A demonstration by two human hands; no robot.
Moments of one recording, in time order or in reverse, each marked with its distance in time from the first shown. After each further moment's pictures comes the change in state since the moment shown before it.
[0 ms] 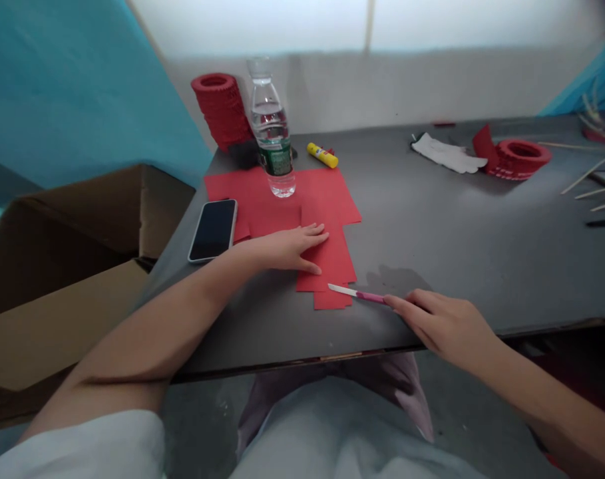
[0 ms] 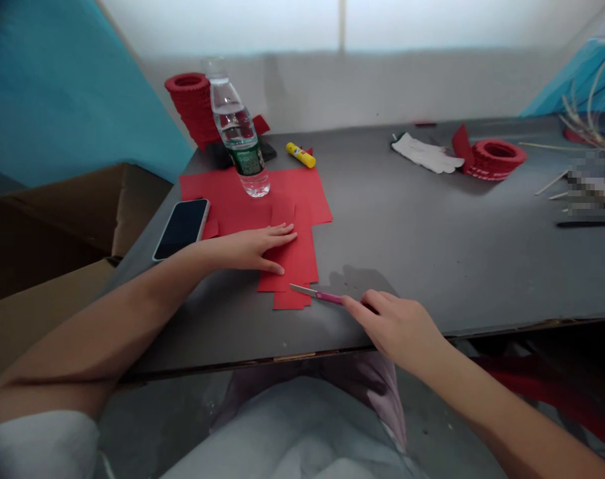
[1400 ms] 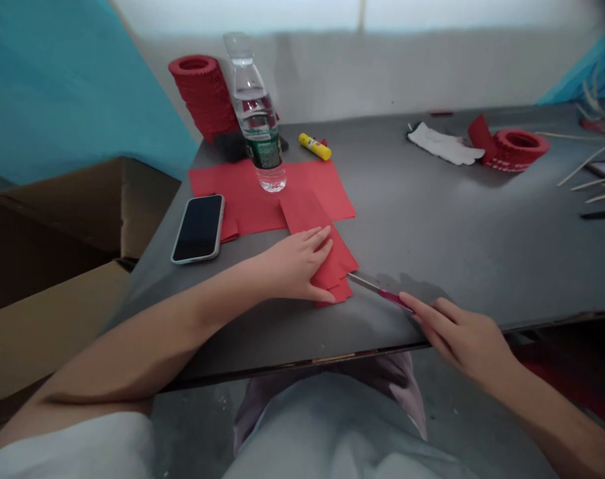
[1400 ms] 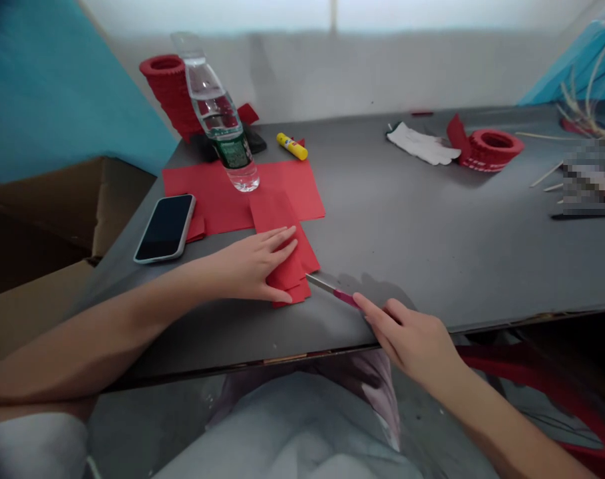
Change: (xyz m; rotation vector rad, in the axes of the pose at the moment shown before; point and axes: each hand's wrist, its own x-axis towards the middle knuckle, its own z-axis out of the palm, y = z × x) left_hand -0.002 0.044 0.018 0.295 0.160 0.103; right_hand -0.031 0.000 0.003 -0.040 0.070 0.167
